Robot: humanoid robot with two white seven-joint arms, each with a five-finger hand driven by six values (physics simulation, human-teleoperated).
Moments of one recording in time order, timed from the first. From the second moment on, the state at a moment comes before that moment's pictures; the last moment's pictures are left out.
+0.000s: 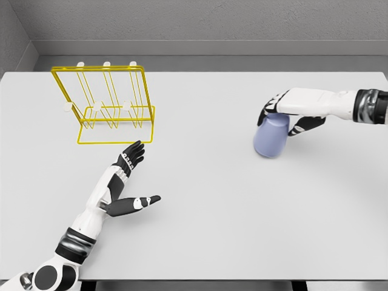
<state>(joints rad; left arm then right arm) 0.07 0.61 -0.70 -1.76 0.44 -0.44 0.28 -0.81 -0.81 0.78 -1.33 0.20 -0.61 0.60</state>
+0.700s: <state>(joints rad) 0.07 0.61 -0.70 -1.76 0.44 -0.44 0.28 -0.81 -0.79 0.78 -1.39 0.20 -0.61 0.59</state>
